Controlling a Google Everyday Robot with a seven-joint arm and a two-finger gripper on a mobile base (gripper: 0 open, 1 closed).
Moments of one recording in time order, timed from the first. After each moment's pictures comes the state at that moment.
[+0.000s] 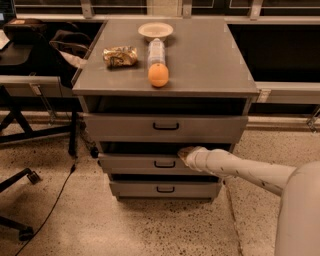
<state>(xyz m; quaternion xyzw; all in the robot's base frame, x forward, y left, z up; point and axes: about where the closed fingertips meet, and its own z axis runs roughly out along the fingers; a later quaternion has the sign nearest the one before) 0.721 -0.116 0.470 -0.40 0.80 0.05 0.45</state>
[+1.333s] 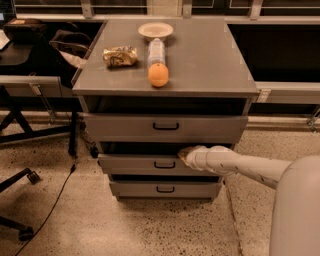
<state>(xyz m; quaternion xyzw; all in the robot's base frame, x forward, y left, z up) 0.719 -0.113 0.472 -0.40 0.81 0.06 0.42</state>
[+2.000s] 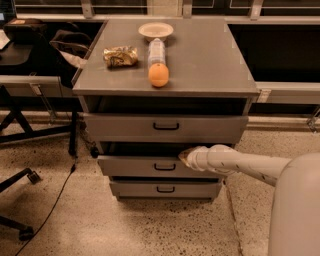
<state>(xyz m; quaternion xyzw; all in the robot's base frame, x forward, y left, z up) 0.709 -0.115 0.472 -0.40 0.82 0.07 0.40</state>
